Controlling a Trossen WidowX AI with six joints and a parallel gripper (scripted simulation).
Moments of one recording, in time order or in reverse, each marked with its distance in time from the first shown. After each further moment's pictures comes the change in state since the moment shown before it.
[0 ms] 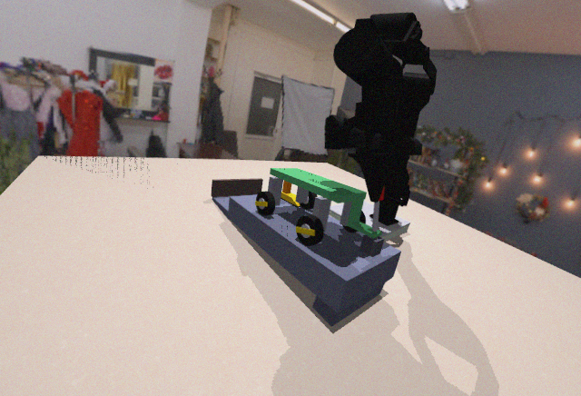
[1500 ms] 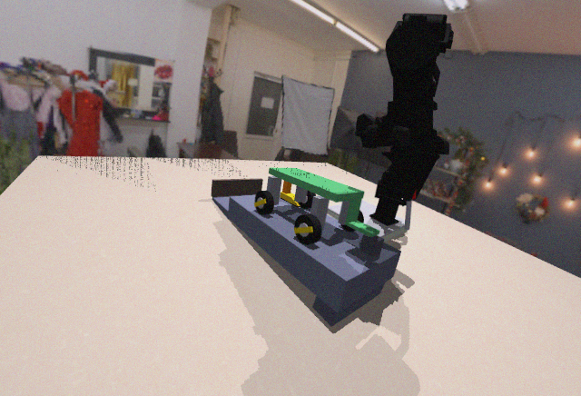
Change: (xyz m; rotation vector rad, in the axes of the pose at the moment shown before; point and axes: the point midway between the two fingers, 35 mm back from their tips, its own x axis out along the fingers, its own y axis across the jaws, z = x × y) arm -0.004 -0.033 -0.036 -0.006 0.014 -0.001
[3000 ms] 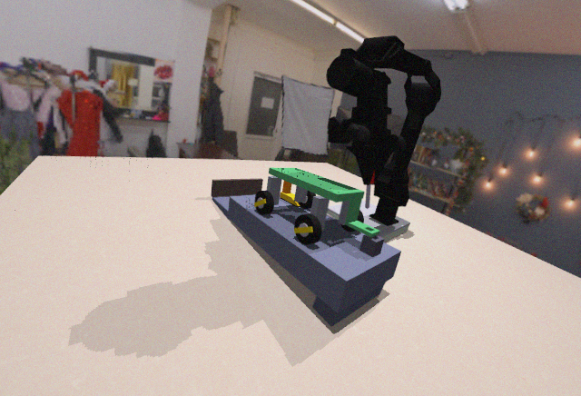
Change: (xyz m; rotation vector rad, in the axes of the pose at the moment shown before) arm -0.013 -0.042 0.098 0.003 -0.018 0.007
